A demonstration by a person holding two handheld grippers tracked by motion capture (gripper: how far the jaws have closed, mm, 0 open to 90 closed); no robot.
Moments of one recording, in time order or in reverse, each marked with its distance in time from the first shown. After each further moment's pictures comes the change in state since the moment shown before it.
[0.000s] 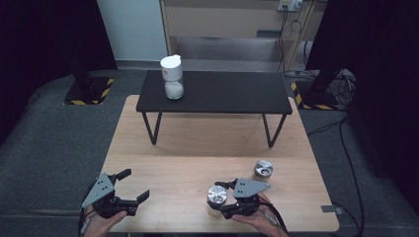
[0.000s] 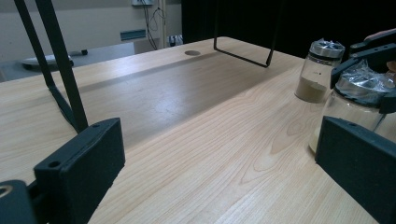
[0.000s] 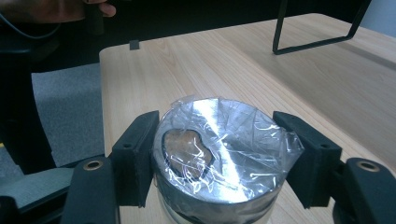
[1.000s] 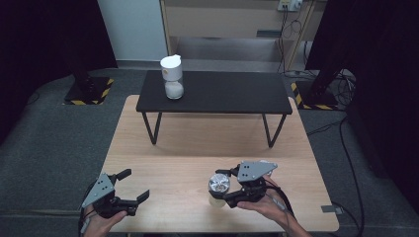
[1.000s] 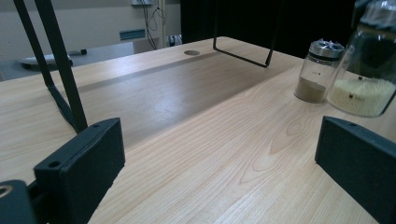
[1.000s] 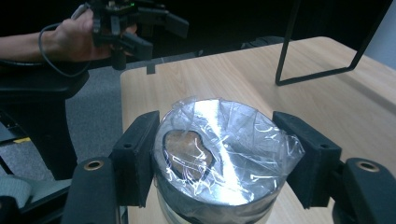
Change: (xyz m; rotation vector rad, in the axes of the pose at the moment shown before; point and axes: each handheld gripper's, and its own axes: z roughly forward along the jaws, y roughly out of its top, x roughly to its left) left arm 0.000 0.000 0.000 0.002 -0.003 -0.002; right arm -0.022 0.078 -0.026 0.024 0.067 -0.027
